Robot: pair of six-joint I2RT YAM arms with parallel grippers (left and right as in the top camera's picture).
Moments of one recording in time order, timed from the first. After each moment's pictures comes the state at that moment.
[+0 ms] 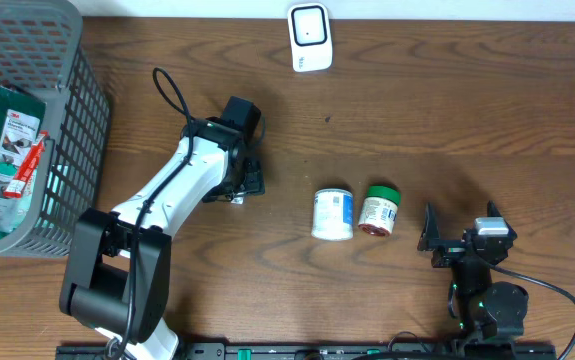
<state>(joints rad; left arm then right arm) -0.36 1.79 1.22 -0.91 -0.01 -0.51 0.02 0.02 0.01 -0.07 0.00 0.00</state>
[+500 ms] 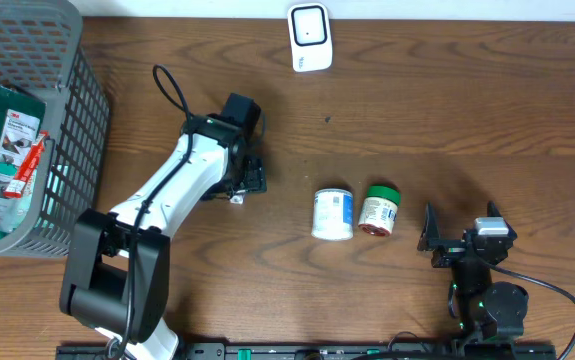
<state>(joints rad) -0.36 1.79 1.27 -0.96 -0.01 -0.49 0.02 0.02 0.01 -0.07 0.00 0.00</state>
